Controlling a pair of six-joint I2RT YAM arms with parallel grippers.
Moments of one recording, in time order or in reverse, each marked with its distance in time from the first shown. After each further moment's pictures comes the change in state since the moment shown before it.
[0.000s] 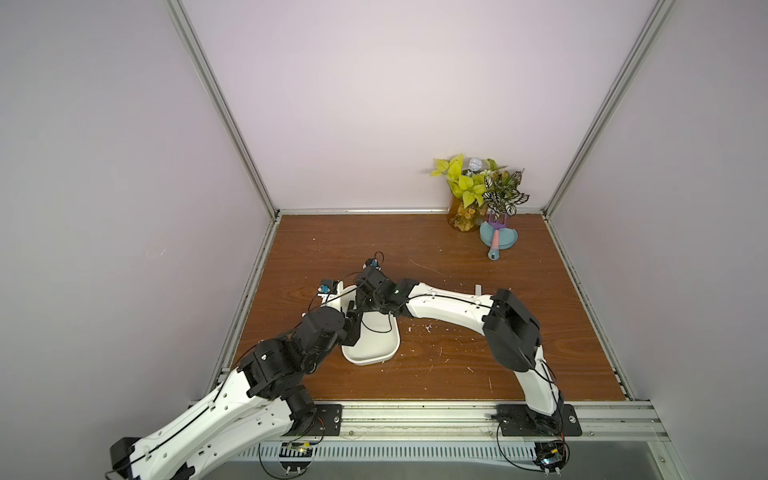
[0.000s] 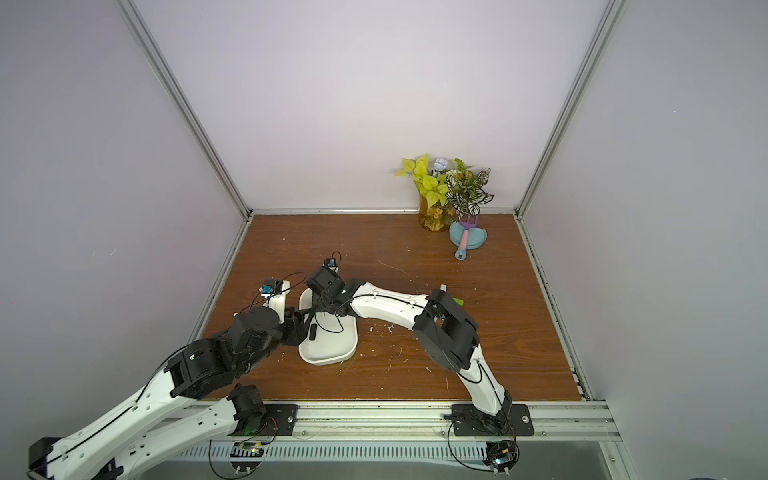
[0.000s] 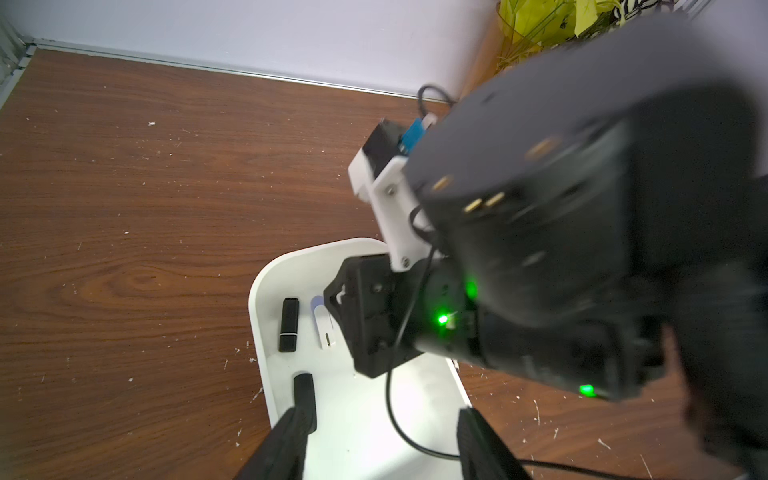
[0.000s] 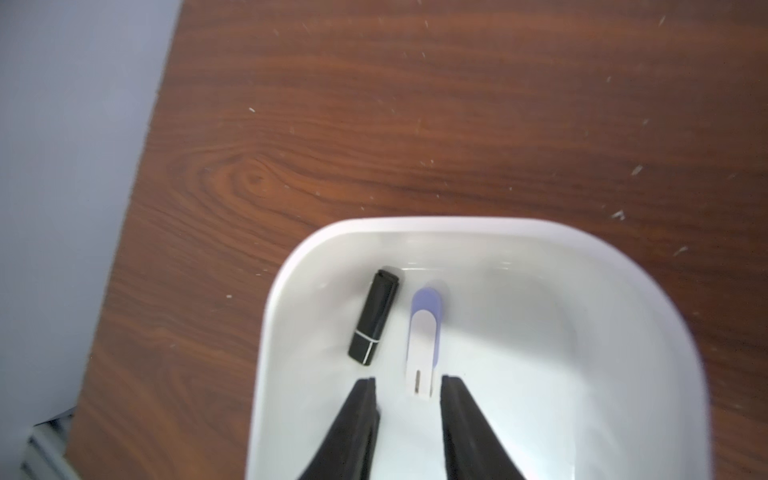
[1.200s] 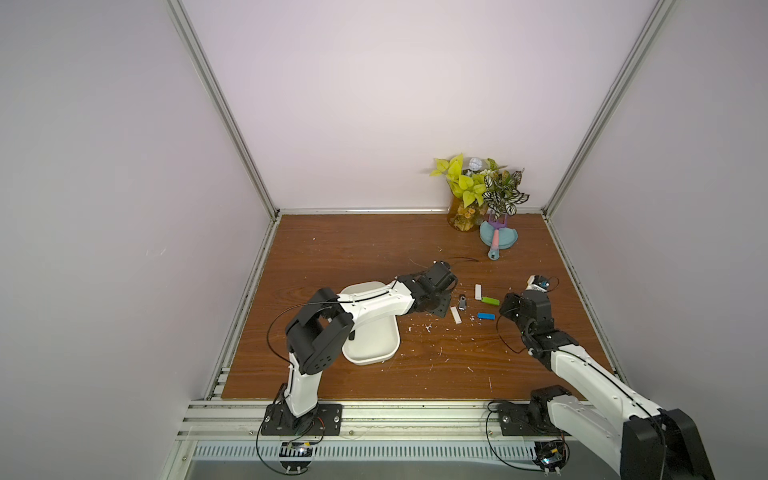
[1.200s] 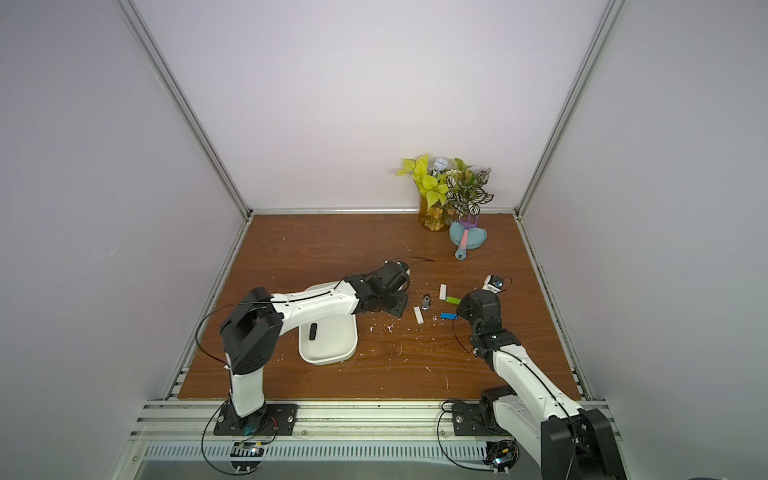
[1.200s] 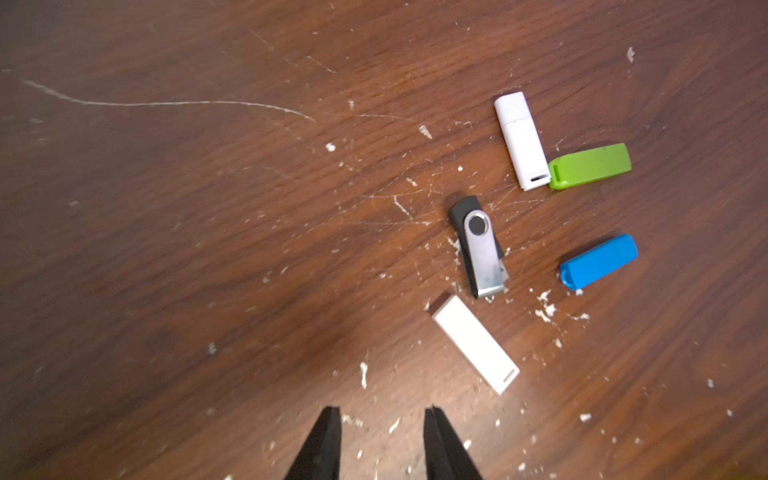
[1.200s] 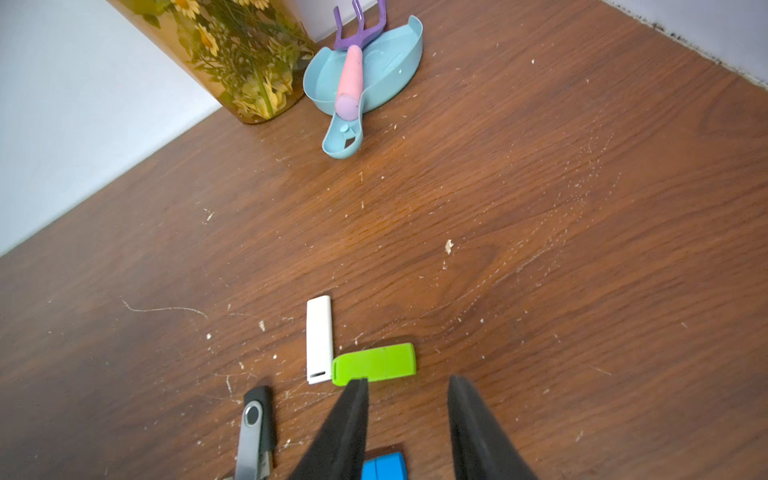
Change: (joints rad) left arm -0.032 1.321 0.649 0.307 0.365 0.196; right arm -0.827 -1.097 -1.314 0.450 0.080 -0.179
